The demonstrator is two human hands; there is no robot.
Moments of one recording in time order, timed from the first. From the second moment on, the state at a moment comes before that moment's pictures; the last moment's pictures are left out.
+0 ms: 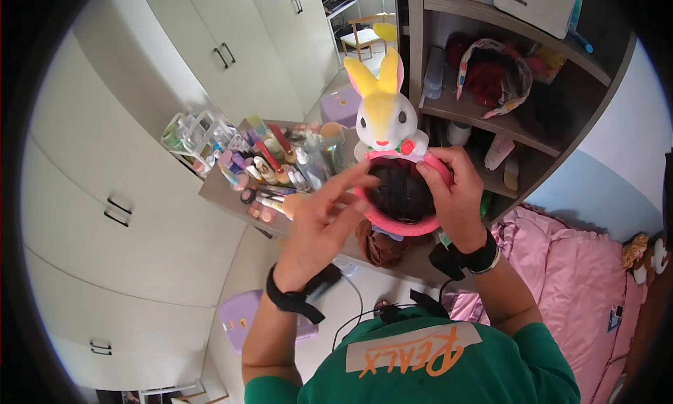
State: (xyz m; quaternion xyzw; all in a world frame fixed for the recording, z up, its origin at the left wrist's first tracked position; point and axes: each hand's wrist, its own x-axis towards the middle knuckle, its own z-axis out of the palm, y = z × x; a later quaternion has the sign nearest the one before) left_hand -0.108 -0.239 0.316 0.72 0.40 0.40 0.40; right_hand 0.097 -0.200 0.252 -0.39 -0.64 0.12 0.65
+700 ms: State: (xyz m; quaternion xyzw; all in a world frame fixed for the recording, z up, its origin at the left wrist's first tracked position) left_hand -0.083 -0.224 0.336 0.88 0.45 0.17 -0.04; right_hand 0.088 -0.178 0.278 -0.34 -0.65 0.18 0.65
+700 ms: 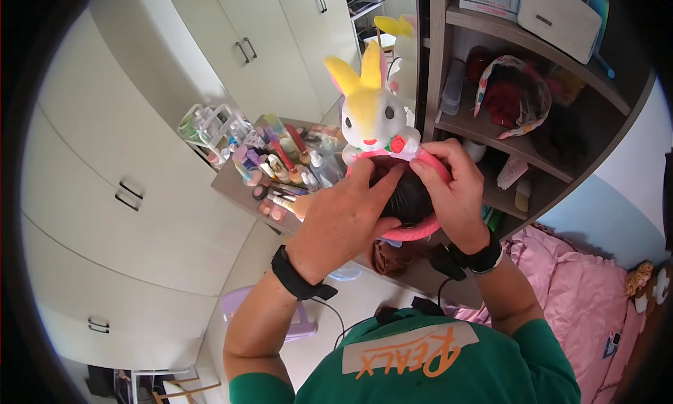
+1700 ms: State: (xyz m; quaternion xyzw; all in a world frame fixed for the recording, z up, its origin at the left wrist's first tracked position) left_hand -0.078 -0.242 0.333 0.87 0.41 0.29 0.00; right_hand 0.106 -0.188 0.276 -0.33 -0.64 0.18 0.67
